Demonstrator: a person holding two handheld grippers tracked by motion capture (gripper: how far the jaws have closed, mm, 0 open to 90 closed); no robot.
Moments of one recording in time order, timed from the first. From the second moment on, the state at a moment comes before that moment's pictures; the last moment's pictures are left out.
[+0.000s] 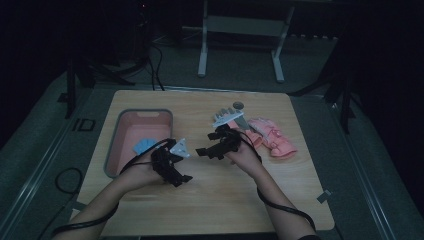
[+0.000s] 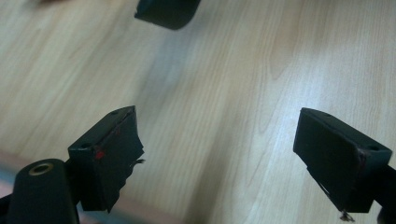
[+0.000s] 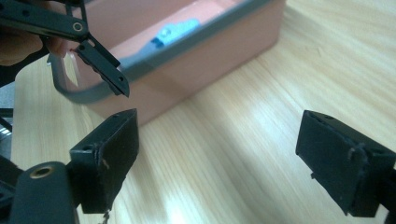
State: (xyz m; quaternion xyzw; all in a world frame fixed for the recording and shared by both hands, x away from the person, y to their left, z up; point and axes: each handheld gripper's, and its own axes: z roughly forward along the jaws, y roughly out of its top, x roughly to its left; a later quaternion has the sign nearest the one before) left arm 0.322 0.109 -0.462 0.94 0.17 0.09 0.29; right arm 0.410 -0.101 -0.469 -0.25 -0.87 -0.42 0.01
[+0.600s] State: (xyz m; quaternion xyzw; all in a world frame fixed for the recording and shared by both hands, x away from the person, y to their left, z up) left arm 0.309 0.068 -0.498 0.95 0.14 0.03 0.28; right arm 0.396 -0.149 -0.488 -0.27 -0.88 -0.40 -0.02
